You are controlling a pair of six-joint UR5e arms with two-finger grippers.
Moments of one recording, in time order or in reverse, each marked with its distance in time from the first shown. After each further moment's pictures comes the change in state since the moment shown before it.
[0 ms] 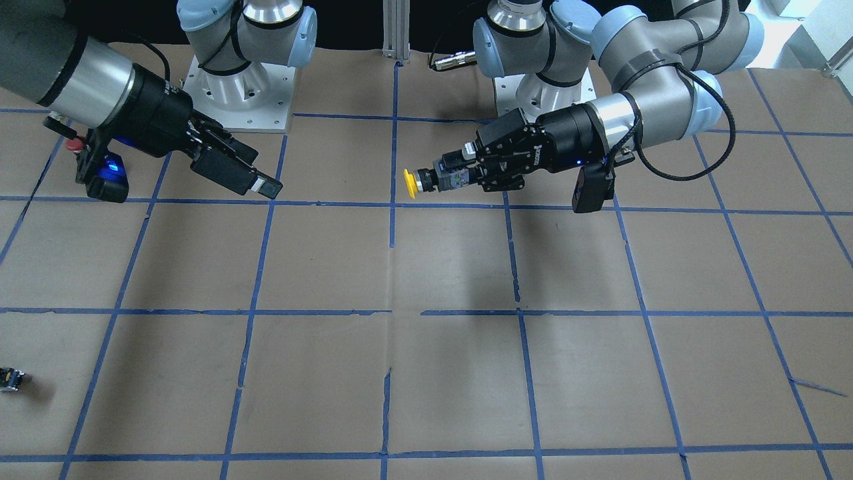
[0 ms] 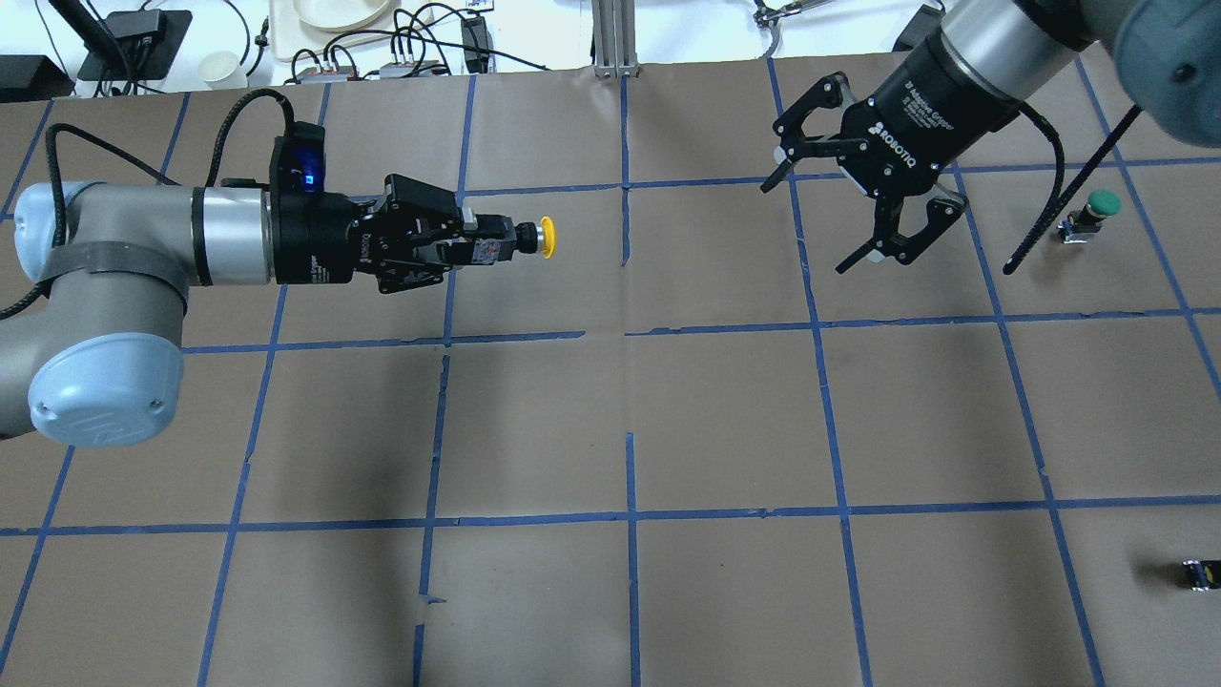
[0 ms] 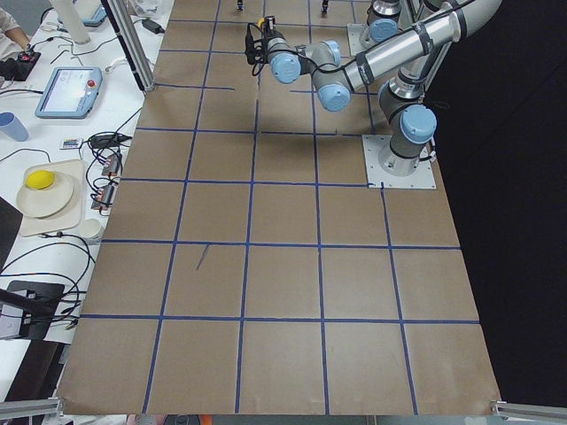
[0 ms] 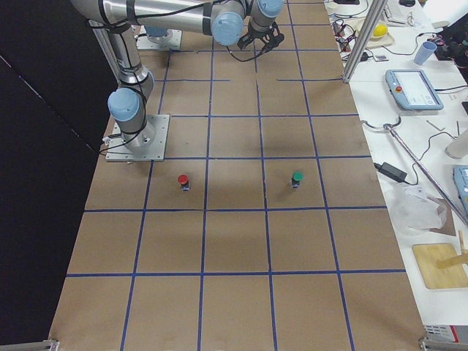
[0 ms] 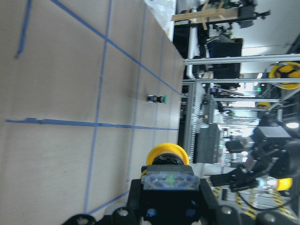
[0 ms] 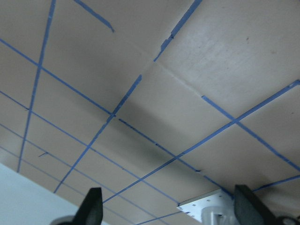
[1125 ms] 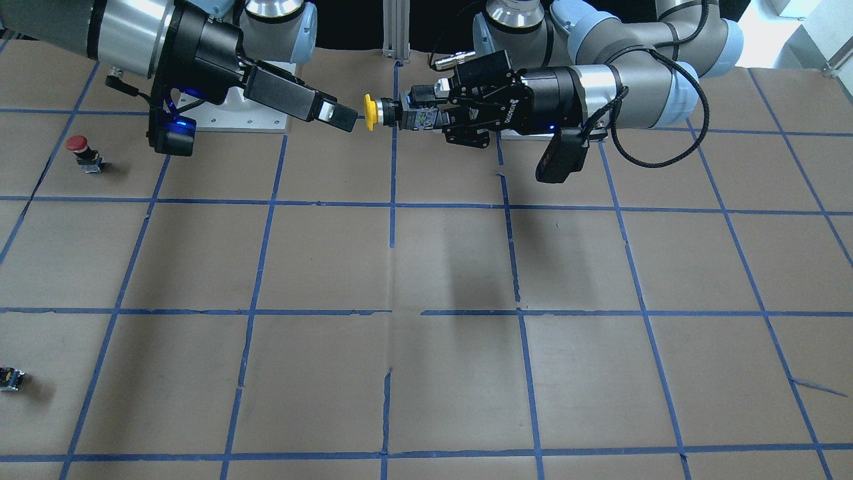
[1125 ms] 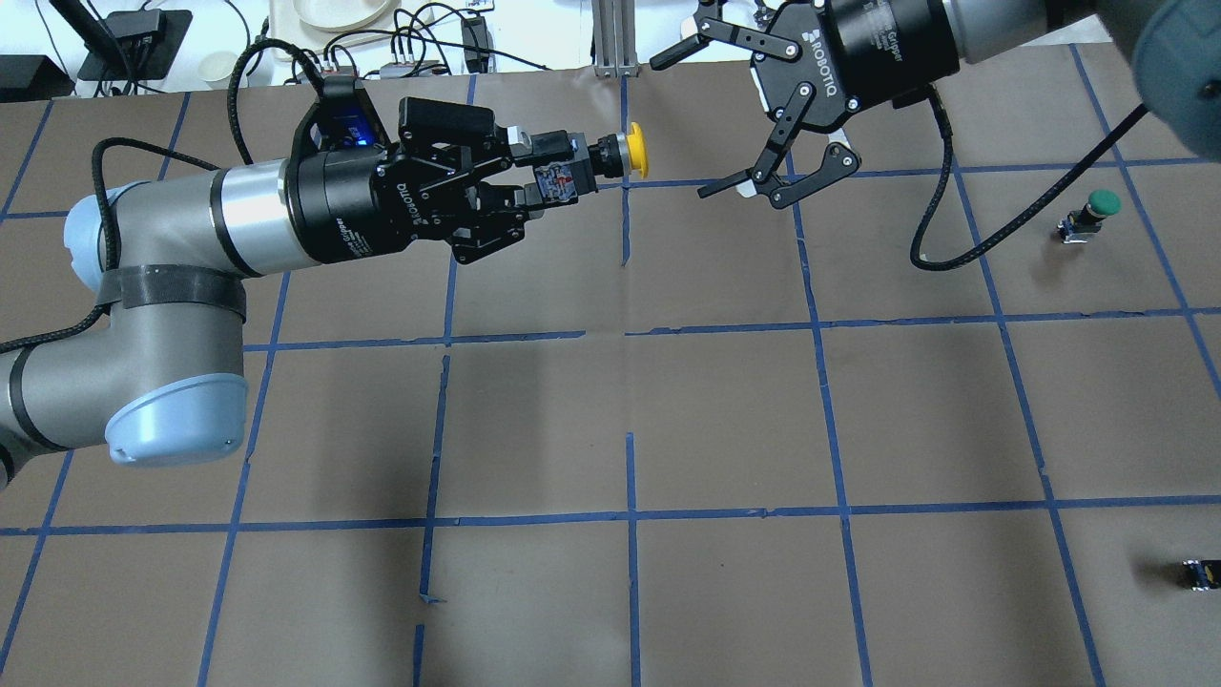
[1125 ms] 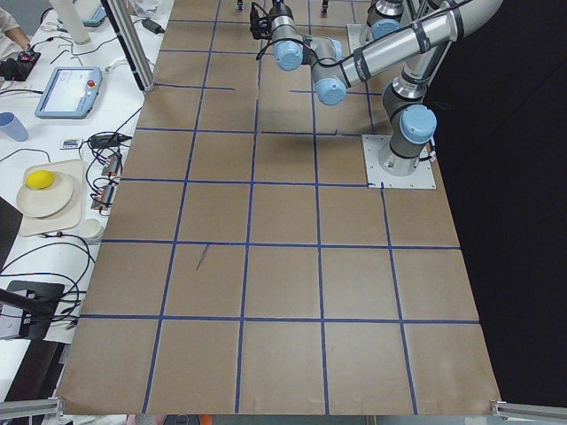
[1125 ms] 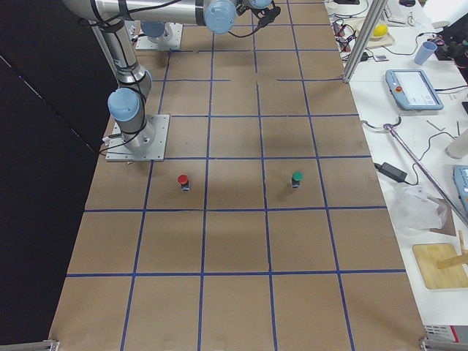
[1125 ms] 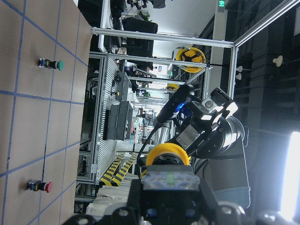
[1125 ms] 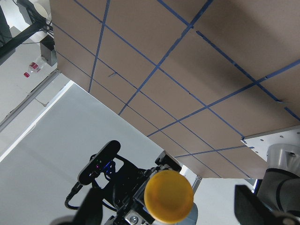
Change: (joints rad) left arm -0.061 -0.013 -0.008 0.222 -0.169 -0.276; right arm 0.090 -0.047 0.009 0.000 0.324 0.009
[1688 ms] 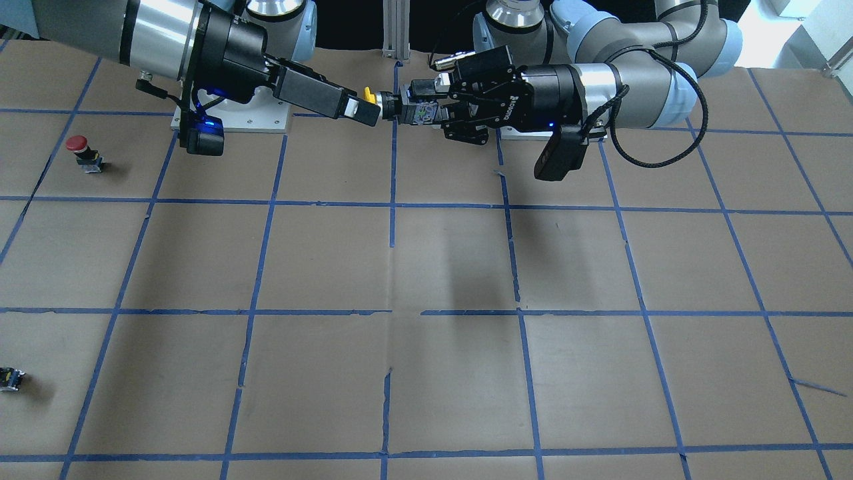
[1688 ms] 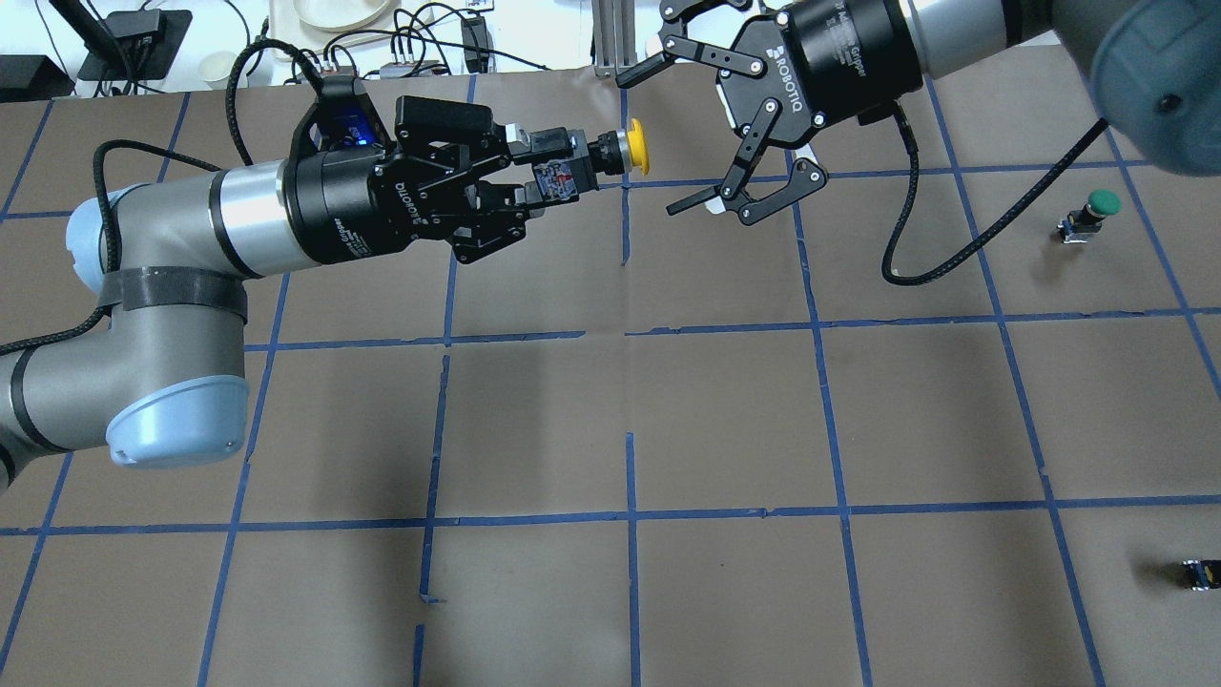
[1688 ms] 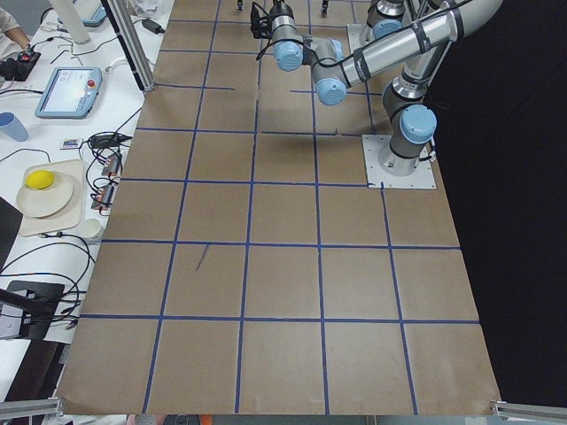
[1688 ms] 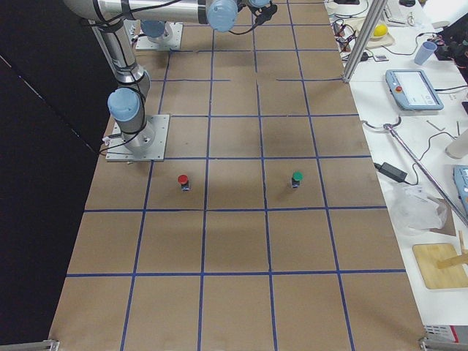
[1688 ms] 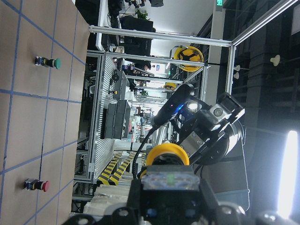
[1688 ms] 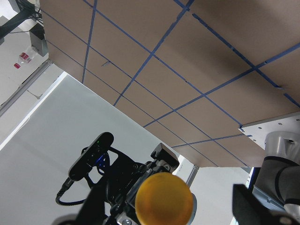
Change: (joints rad) left arm -0.001 0.001 -0.004 0.000 -0.025 0.000; right arm 0.035 0.006 0.006 0.016 0.012 0.019
